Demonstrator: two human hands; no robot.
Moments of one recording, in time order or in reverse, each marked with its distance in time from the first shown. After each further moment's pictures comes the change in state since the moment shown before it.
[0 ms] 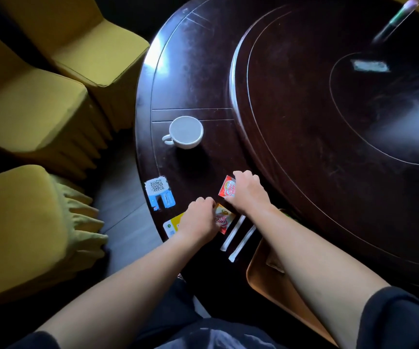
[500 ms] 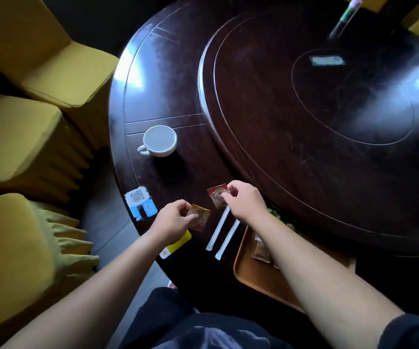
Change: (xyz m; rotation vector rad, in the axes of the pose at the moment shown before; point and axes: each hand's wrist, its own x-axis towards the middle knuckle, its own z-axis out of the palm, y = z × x) left_hand -0.006 -0.008 -0.031 -0.335 -0.065 -0.051; right_hand -0.046 0.036 -0.021 0.449 0.082 0.135
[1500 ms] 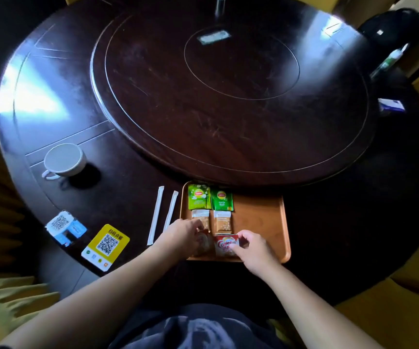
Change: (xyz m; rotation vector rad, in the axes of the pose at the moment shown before) left_hand -0.049 0.065 0.141 0.709 -0.411 0.505; right_hand -0.186 0.185 0.006 0.290 0.081 0.425
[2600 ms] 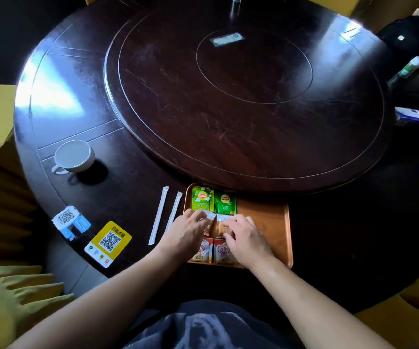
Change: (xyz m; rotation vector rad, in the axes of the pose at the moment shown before) left_hand 0.008 0.000 0.008 0.274 0.274 0.307; right_hand 0.023 -0.028 -0.003 -0.286 0.145 -0.487
